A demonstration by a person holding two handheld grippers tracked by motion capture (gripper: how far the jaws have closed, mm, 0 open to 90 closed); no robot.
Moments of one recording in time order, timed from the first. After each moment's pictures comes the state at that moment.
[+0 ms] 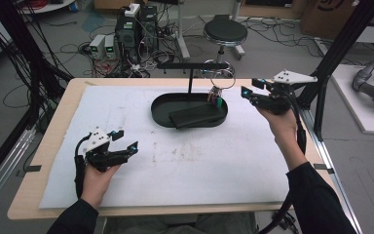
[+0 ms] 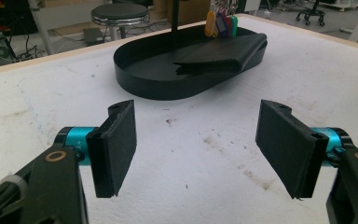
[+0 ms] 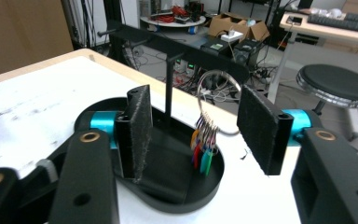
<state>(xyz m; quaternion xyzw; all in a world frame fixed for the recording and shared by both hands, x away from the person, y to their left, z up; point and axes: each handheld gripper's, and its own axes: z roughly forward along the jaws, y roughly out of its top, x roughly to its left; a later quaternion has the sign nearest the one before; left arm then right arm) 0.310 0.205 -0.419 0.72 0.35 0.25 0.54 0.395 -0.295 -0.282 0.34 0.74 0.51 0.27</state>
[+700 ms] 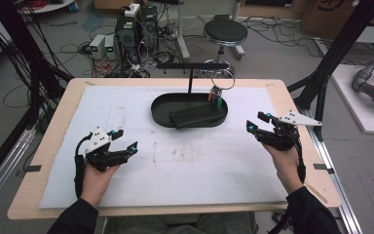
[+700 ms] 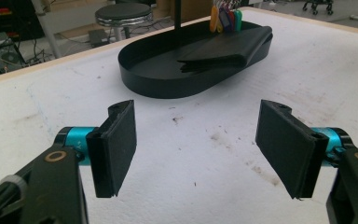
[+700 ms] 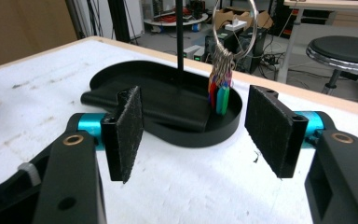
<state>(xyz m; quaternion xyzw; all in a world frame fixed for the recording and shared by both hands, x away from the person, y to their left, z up) 0.309 0.206 -0.418 0.73 0.34 0.27 0.52 0.343 -0.323 -0.367 0.37 0.72 0.53 0.25</state>
